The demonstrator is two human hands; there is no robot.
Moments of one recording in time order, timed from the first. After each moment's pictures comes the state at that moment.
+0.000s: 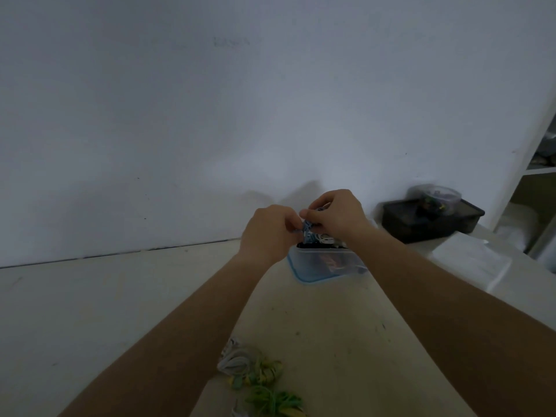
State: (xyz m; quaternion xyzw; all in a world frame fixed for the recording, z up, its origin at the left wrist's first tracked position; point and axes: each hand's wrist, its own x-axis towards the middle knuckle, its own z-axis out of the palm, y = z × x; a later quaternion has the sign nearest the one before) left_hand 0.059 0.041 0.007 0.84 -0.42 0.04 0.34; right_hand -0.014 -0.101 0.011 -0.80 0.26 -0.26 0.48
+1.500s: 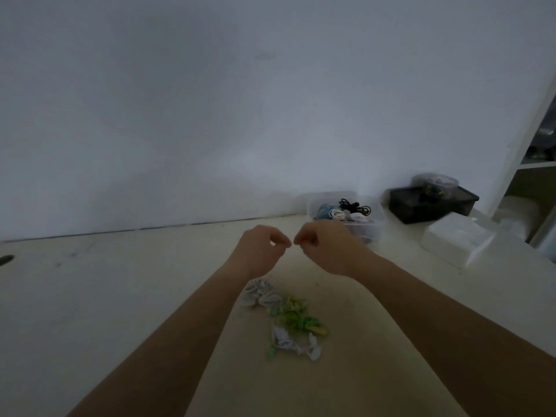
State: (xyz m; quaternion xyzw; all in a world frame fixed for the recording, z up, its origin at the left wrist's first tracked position) left_hand 0.017 0.154 -0.006 0.87 -0.38 -0.04 0.31; right_hand -0.091 0.012 0.007 -0.96 0.09 -0.14 0.22
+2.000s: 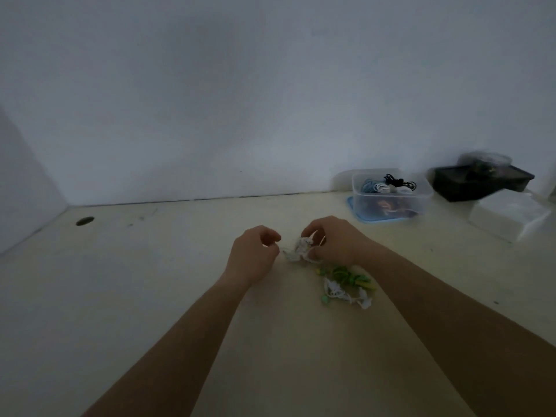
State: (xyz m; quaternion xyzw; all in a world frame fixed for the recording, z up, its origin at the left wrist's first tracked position) left_hand 0.001 0.277 -0.044 0.89 -0.26 0.01 0.38; right_hand -0.079 0.093 -0.025 -0.95 0.09 -0.05 0.31
